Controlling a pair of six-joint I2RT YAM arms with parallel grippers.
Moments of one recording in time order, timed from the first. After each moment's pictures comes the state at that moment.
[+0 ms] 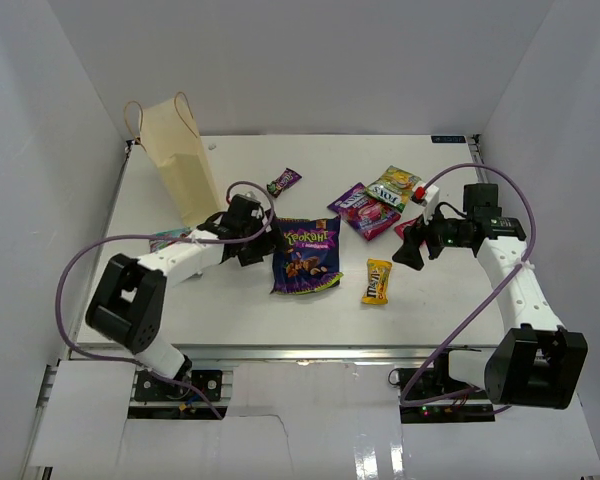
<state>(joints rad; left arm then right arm) -0.50 1.54 0.93 -0.26 0.08 -0.80 -0.03 1.21 0.99 -0.78 -0.81 -0.68</state>
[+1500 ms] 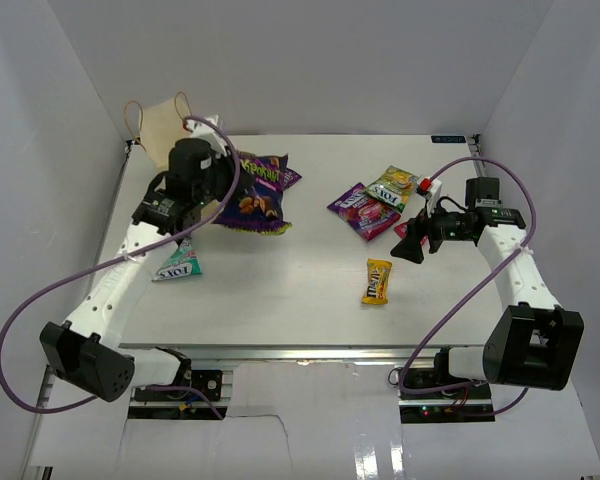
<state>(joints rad) -0.42 1.29 1.31 -0.45 0.02 -0.47 -0.07 1.31 1.04 -0.79 -0.94 -0.69</state>
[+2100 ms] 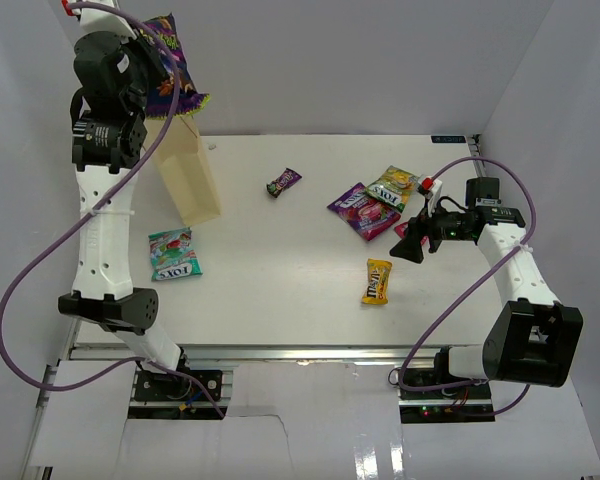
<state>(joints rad) -0.13 1.66 2.32 -0.59 -0.24 -0.25 -0.08 1.33 1.04 -0.79 -0.99 -0.69</state>
